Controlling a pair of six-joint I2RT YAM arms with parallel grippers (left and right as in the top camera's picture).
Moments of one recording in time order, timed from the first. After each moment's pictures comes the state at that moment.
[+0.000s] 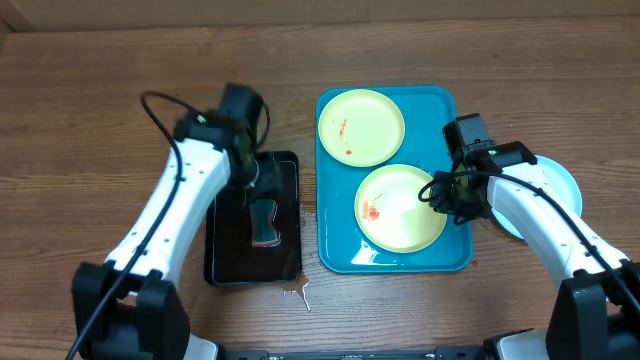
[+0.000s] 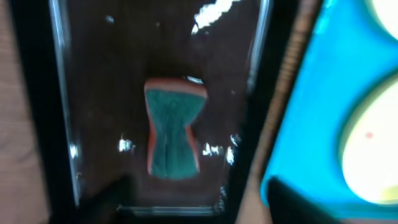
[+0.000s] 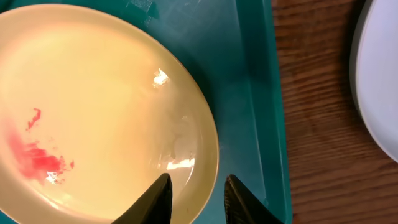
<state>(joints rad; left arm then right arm) -0.24 1.66 1.33 -1.15 0.08 -0.44 0.22 1.59 1.06 -0.93 0.00 0.44</state>
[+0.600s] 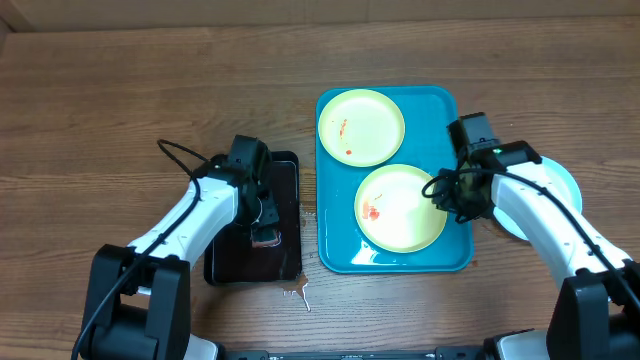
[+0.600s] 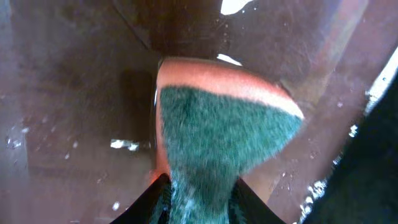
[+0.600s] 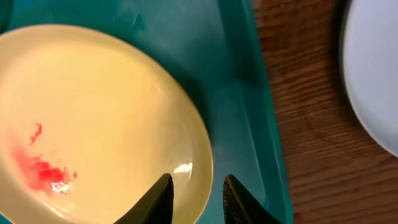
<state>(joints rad) -0.24 1.66 0.92 -0.75 0.06 -0.53 0.19 1.59 1.06 -0.93 -0.01 0.49</state>
